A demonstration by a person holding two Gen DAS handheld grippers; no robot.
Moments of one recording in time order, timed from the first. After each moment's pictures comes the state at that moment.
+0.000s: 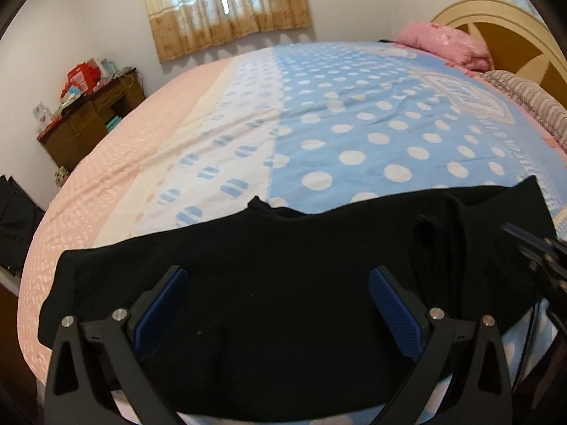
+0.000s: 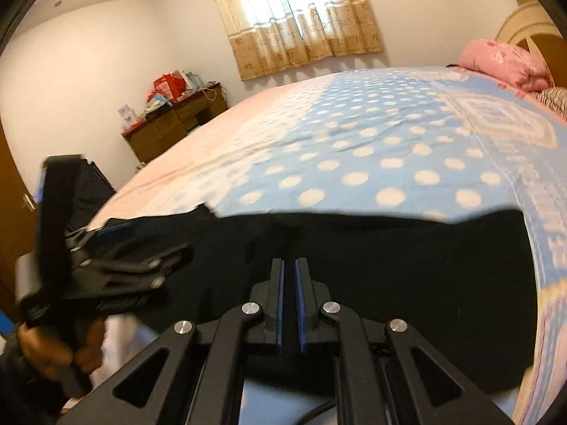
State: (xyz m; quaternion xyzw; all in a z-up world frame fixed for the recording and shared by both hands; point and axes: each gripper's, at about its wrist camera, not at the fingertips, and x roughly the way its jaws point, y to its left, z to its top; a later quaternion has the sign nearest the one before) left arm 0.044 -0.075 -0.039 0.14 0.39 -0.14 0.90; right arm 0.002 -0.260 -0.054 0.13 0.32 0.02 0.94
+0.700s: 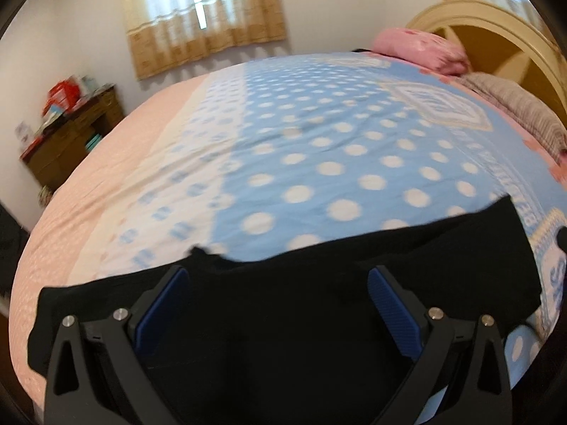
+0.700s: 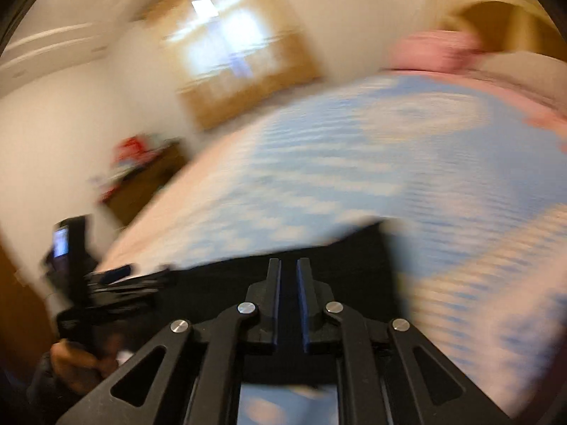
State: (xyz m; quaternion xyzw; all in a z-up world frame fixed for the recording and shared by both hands) left arm 0.035 -0.134 -0.026 0.15 0.36 -0.19 0.90; right arm -0.102 -0.358 -0.027 0.24 0.26 -0.11 0.93
